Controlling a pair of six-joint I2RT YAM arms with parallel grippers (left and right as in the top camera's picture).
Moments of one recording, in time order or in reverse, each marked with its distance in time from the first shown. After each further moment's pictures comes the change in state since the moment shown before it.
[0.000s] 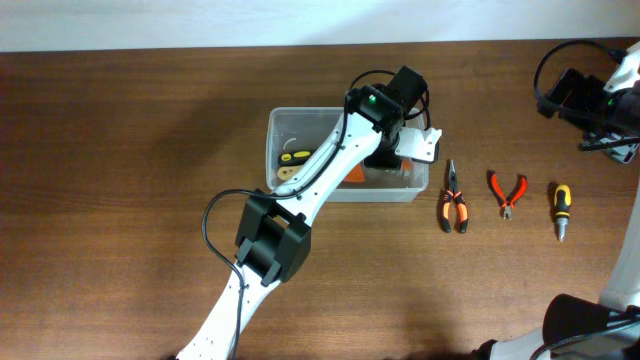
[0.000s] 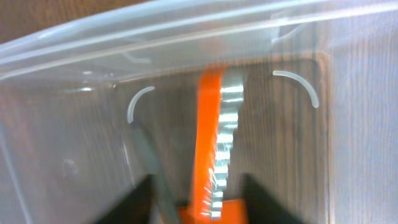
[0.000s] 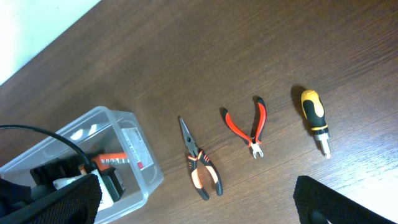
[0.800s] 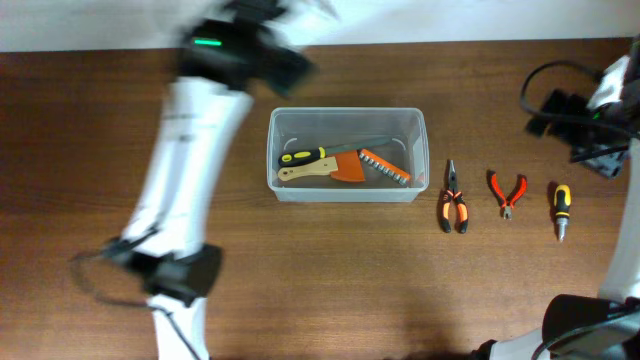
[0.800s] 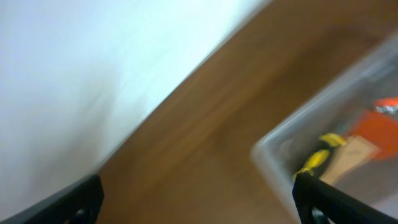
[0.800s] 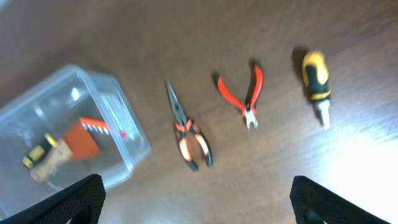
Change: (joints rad) left arm 0.406 -0.490 0.040 -0.099 -0.228 -0.557; right arm 0.022 0.000 -0.115 -0.061 0.001 -0.047
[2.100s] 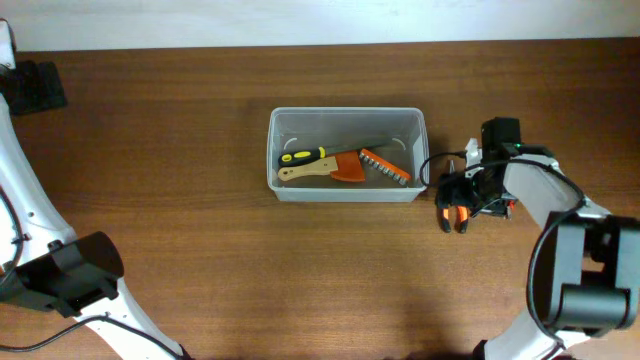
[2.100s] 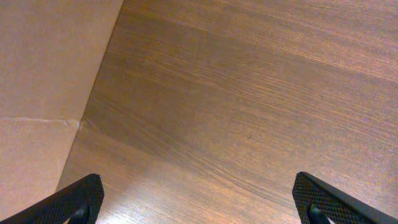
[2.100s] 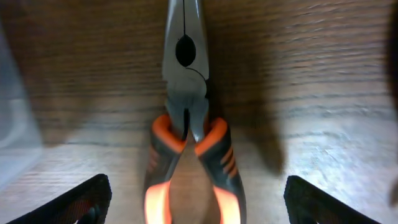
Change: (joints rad) left arm 0.736 0.028 -0.004 -0.169 0.020 -0.328; right arm 0.212 0.158 -0.781 0.721 0.018 -0.197
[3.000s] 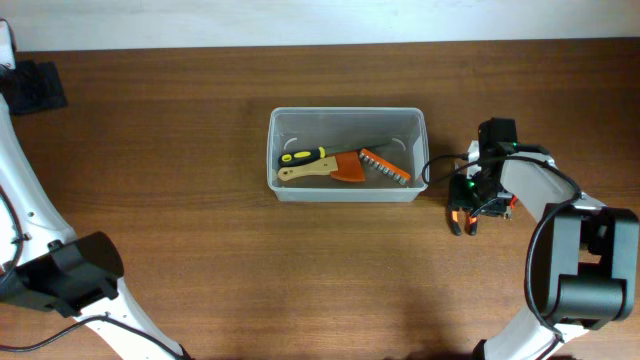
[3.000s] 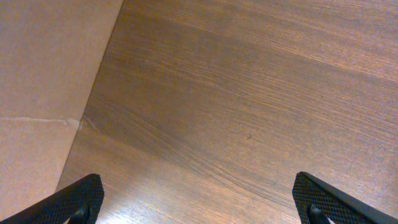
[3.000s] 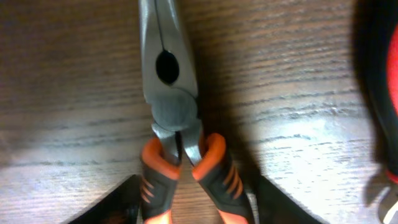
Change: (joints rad) left arm 0.000 0.000 0.000 0.000 0.000 0.000; right arm 0.000 0.028 0.010 -0.005 0.090 0.041
